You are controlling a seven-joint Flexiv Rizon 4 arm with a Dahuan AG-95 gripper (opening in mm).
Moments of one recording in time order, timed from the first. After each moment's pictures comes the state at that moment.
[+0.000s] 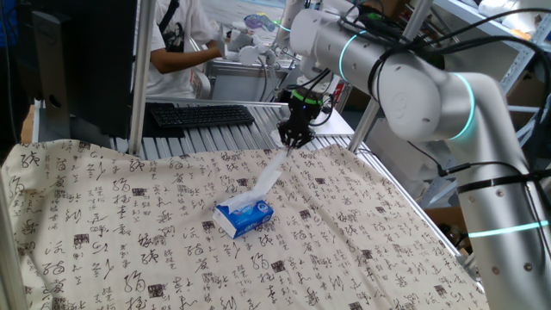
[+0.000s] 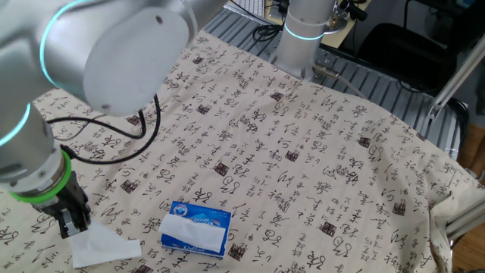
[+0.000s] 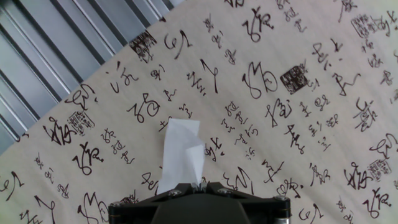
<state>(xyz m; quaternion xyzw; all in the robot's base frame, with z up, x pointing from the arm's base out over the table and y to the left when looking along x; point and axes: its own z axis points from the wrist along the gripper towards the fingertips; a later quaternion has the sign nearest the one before) 0.797 -0.106 0.115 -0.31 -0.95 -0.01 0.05</state>
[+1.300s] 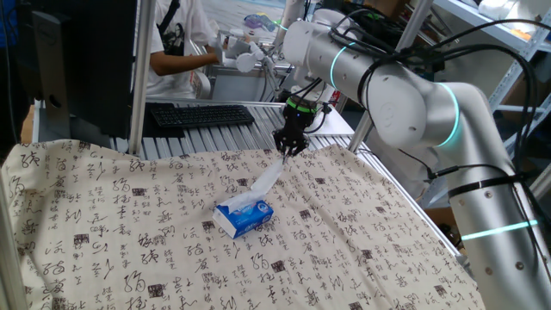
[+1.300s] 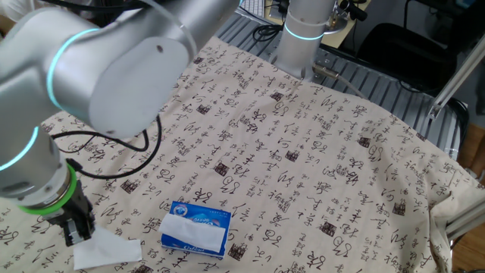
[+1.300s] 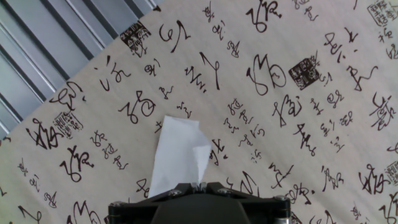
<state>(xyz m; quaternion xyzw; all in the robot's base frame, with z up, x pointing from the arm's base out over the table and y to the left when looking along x) 0.798 -0.104 0.090 -0.34 -0.94 -0.01 0.06</state>
